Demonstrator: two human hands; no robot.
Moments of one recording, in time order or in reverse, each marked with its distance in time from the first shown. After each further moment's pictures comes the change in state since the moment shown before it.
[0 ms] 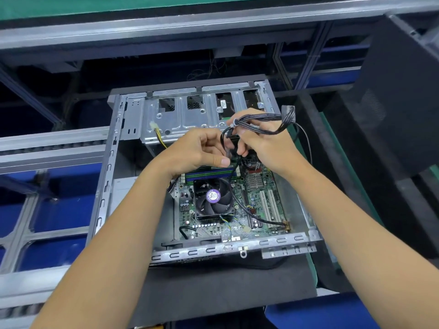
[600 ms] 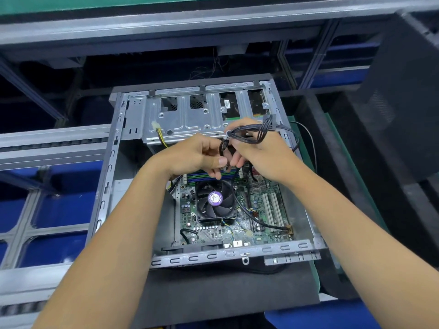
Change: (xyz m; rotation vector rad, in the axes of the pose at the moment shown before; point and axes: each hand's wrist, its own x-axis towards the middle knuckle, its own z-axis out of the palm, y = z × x) left_hand 0.005 -0.009 -0.011 0.076 -0.154 -0.083; right_hand 0.004 0.008 0.006 -0.153 -0.173 0.089
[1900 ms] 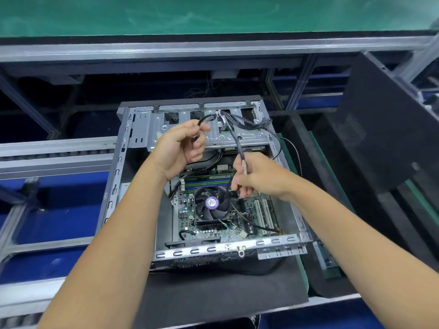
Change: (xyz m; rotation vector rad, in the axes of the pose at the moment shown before) left_hand -0.012 0.005 -0.011 -0.655 0.260 0.317; right_hand -0.030 -0.017 -0.002 -0.083 -0.191 0.273
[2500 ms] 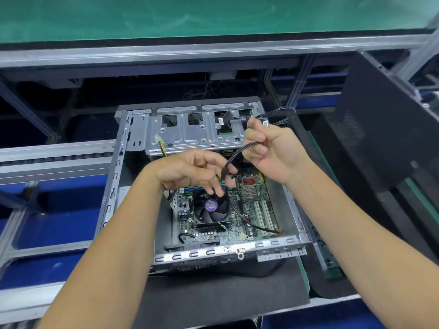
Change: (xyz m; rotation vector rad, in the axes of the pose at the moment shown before) left_hand -0.012 0.002 0.007 0.229 -0.610 -0.313; right_hand 0.006 -0.023 -0.025 1.306 0.034 -0.100
